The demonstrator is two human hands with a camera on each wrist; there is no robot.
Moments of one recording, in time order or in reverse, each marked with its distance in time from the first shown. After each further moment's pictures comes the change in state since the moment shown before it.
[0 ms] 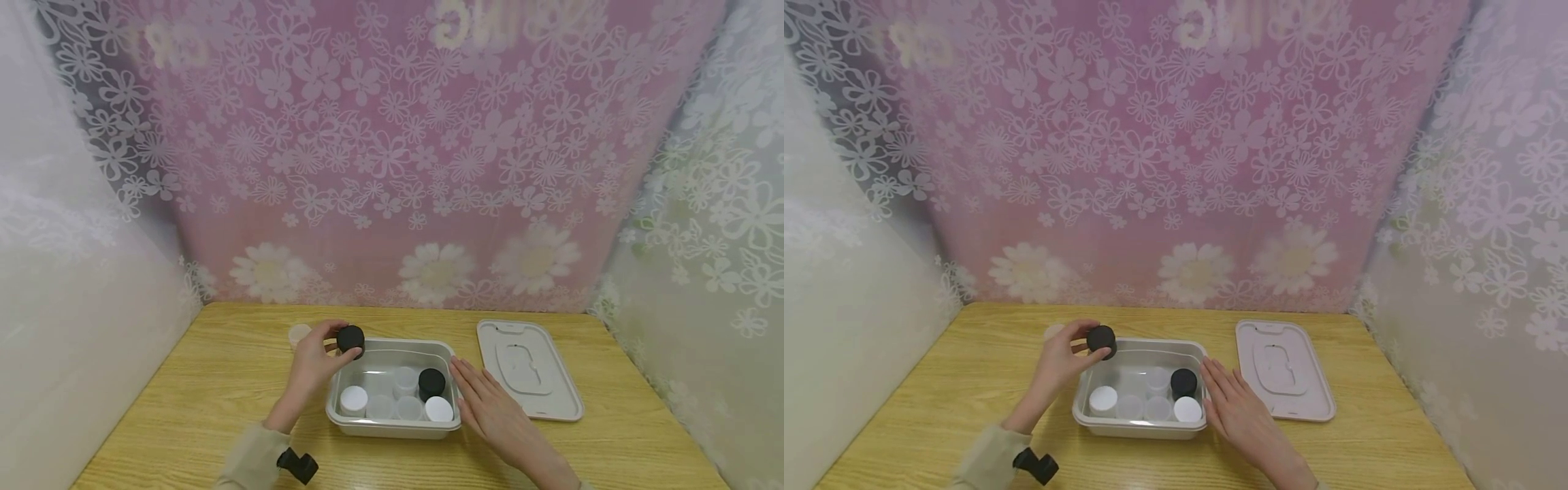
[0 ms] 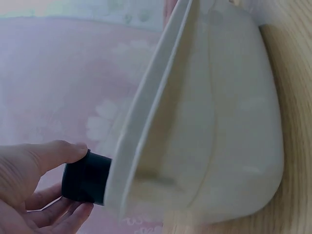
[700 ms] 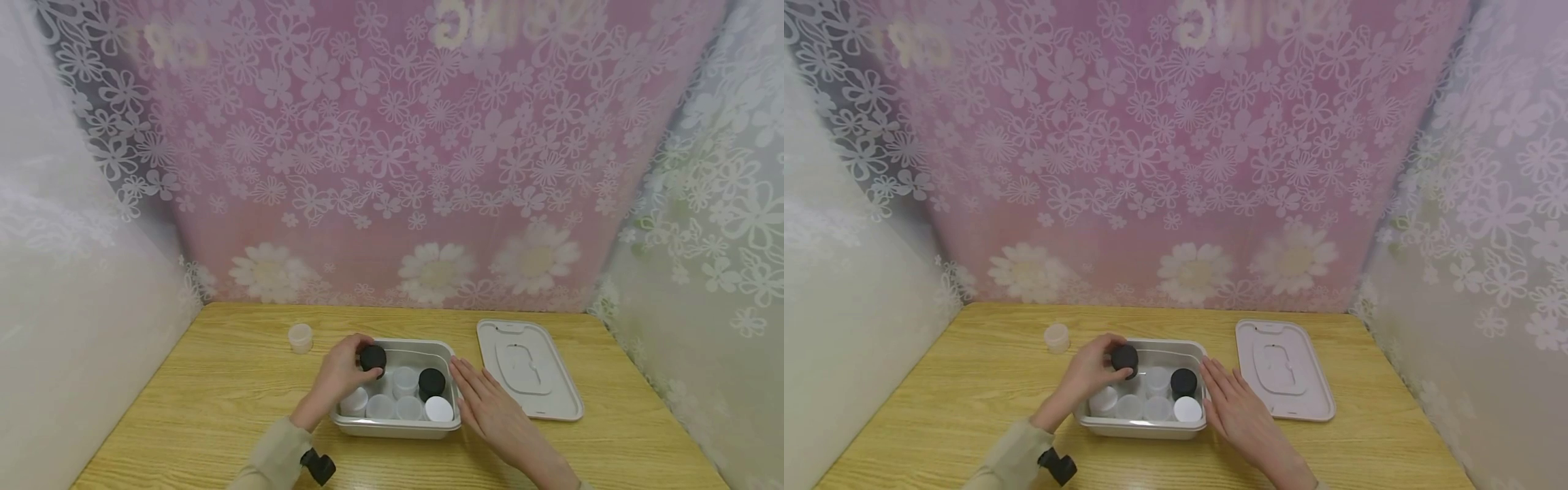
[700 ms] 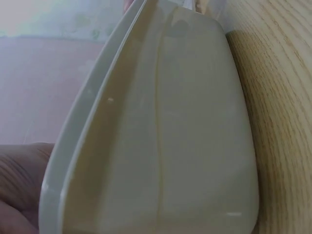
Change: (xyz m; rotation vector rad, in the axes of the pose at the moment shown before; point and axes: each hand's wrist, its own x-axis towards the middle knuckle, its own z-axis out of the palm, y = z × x) left_hand -0.005 0.004 0.035 0.234 -0.204 0.071; right_hand 0.000 -0.001 -0.001 0.011 -0.003 0.004
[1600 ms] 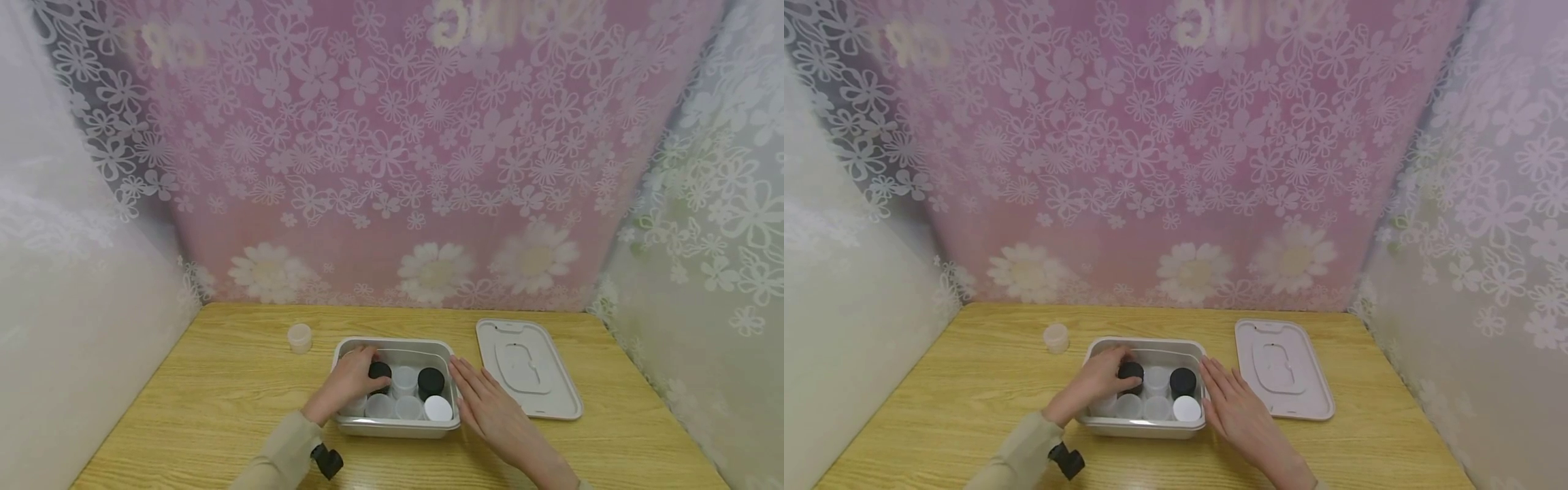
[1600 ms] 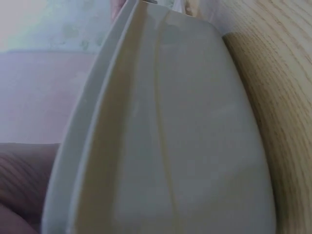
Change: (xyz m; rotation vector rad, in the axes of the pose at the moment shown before) left_hand 0.006 0.006 0.012 0.149 -0.175 0.027; right_hand -0.001 0.001 0.000 0.001 0.011 -0.010
